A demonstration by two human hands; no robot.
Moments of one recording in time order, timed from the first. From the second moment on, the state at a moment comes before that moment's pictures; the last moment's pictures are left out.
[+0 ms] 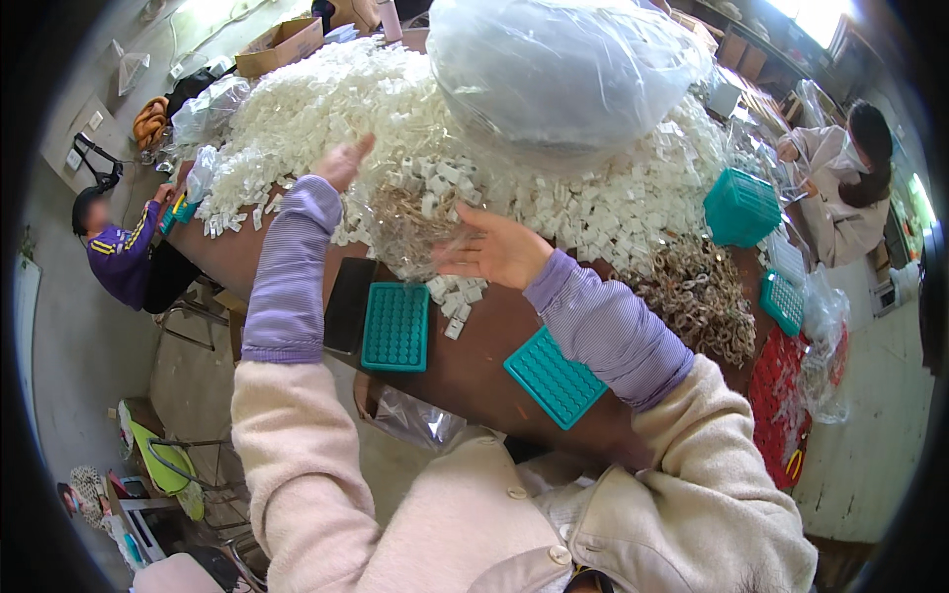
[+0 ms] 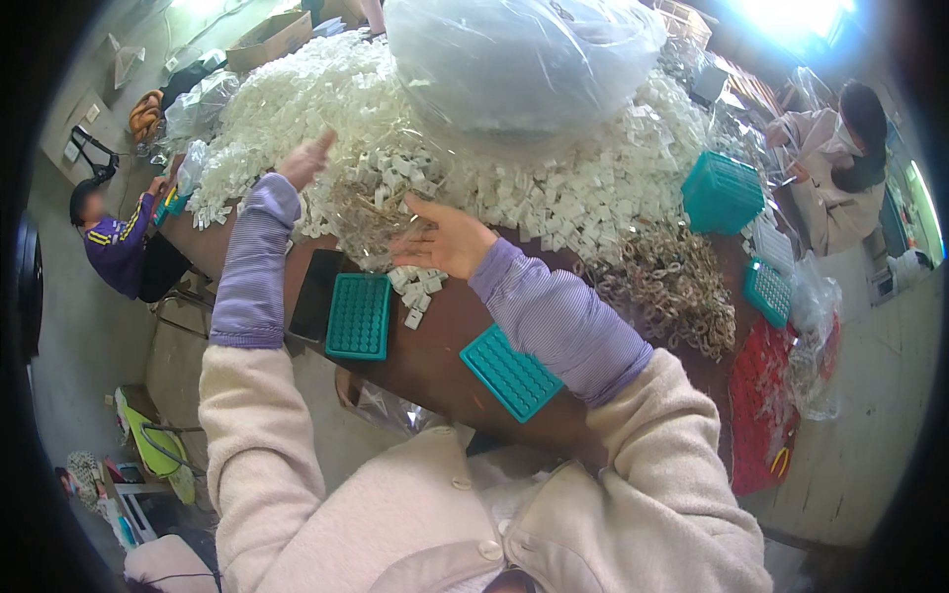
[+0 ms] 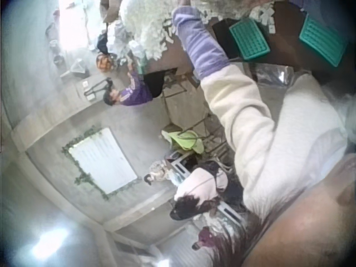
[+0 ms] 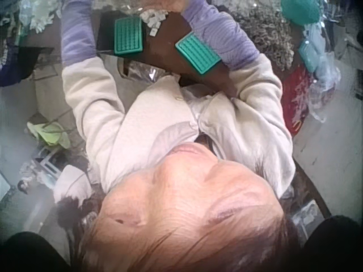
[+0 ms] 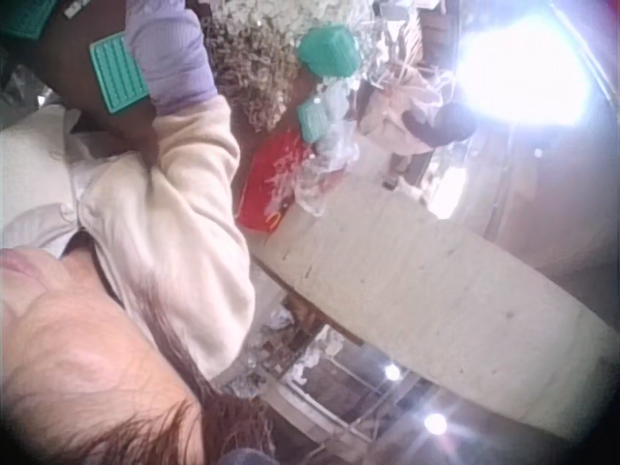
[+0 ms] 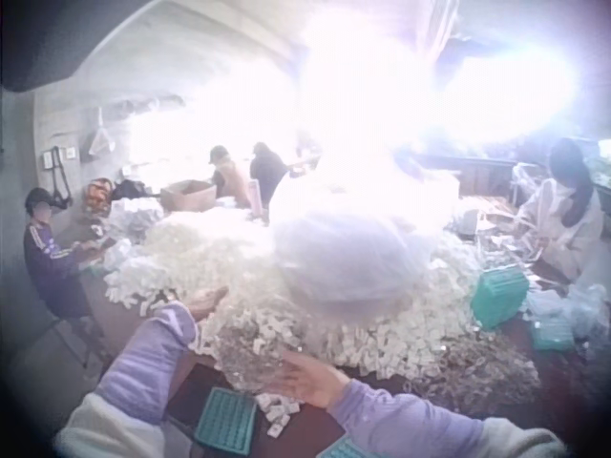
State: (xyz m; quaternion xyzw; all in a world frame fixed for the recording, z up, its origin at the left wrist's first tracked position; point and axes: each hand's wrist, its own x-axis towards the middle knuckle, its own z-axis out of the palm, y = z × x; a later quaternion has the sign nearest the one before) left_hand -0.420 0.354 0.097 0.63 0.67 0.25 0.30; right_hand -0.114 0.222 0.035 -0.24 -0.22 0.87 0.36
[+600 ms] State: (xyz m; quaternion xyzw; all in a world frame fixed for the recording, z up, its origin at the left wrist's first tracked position) left_hand -0.404 0.351 0.111 0.69 0.59 0.37 0.20; right_hand -0.123 0.213 0.095 -0.29 -0.33 0.78 0.45
